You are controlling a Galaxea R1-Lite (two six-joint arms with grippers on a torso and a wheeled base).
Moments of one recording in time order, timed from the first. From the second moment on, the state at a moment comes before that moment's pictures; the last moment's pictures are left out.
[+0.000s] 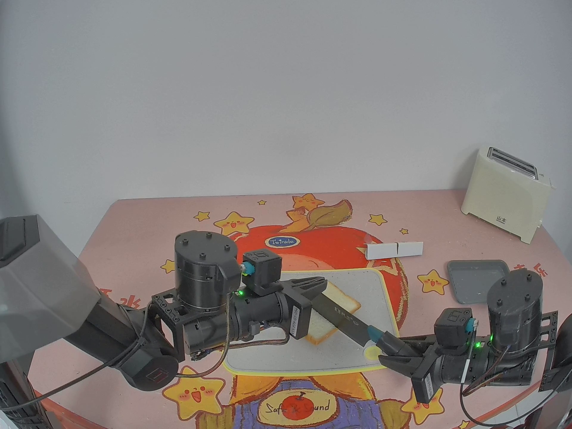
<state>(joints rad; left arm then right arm) -0.88 1.97 -0.69 -0.99 -0.19 -0.13 0.86 1.49 -0.40 -0.47 -0.10 0.05</state>
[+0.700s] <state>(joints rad) -0.88 1.97 -0.70 -0.98 -0.19 -0.13 0.86 1.49 -0.42 -0.47 -0.10 0.06</state>
